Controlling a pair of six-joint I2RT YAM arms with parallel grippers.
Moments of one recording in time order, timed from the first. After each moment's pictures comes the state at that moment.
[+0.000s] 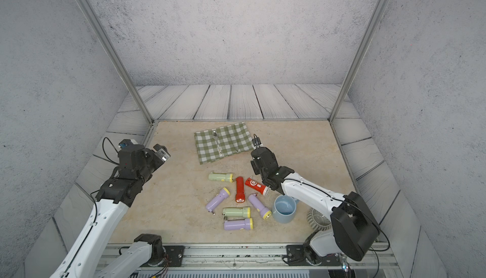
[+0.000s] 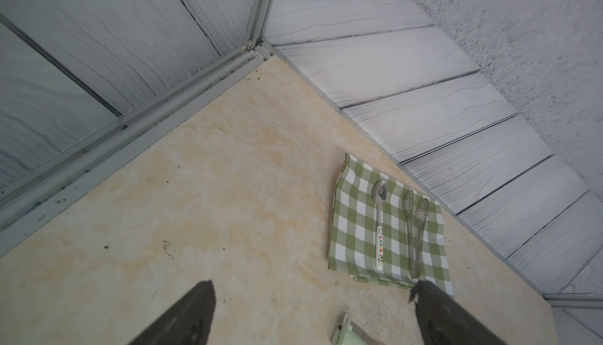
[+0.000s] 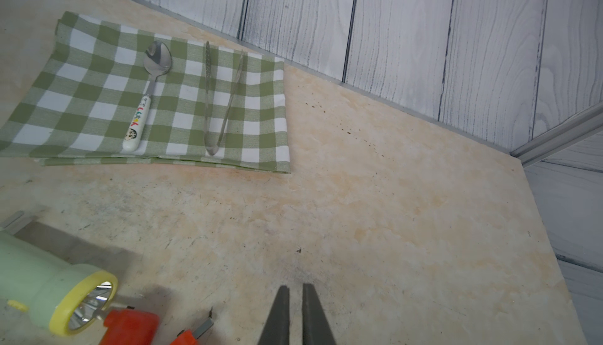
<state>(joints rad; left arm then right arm) -0.13 0.91 0.93 -0.59 -0.22 -0.73 0.71 1.40 0.92 -0.16 0.46 0.07</state>
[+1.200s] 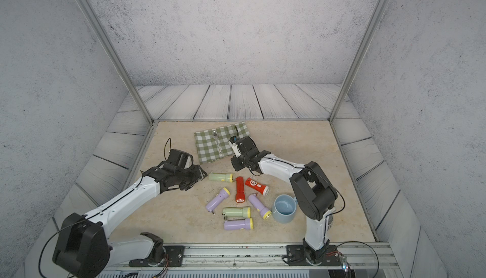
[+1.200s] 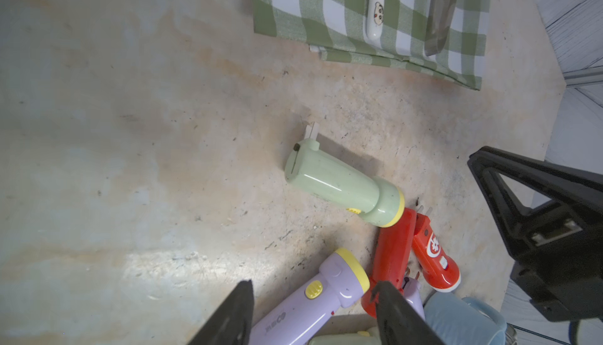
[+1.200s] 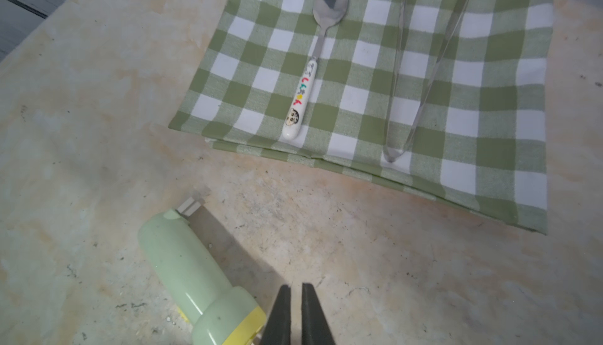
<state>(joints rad) -0.41 1.28 0.82 -0.52 0.19 -0.87 0.67 1.86 1.26 -0.22 -0.11 0.10</state>
